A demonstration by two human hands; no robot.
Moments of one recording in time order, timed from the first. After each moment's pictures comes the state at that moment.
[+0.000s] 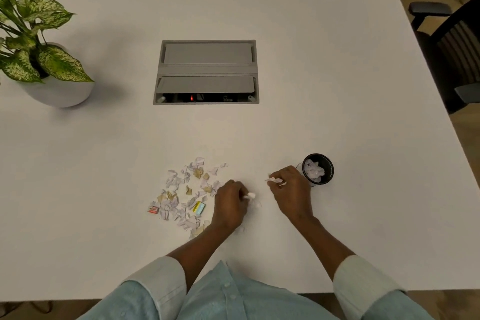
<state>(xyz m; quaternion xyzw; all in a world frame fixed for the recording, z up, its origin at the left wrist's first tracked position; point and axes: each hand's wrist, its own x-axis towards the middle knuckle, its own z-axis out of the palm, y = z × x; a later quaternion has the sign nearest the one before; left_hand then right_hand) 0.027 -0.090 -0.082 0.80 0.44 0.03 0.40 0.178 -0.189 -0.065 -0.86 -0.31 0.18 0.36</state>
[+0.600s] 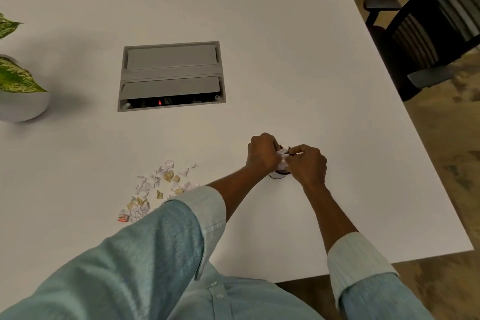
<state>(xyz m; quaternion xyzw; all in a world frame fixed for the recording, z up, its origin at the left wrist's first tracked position) 0.212 -0.117 -0.013 0.83 0.36 -0.02 0.43 0.276 -0.232 -0.016 -0.93 -0.08 0.19 0.31</state>
